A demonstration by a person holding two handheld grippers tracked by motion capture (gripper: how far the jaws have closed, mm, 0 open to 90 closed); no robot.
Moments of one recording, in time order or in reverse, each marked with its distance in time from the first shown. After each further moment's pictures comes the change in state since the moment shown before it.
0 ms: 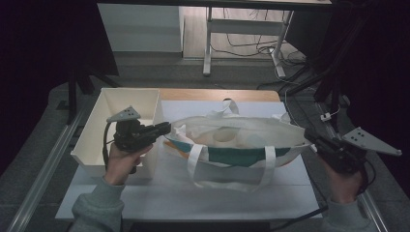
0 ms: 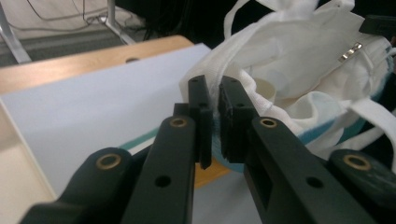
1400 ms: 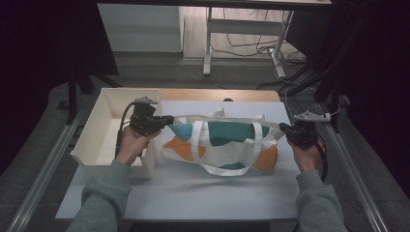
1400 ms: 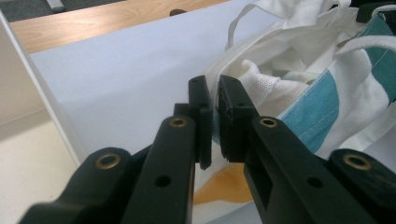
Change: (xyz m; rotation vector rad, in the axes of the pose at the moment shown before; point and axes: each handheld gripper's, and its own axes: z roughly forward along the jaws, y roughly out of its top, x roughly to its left) left arm 0.053 0.003 0.070 0.245 0.130 -0.047; right arm -0.037 -0.066 0.138 0.340 -0.087 0.039
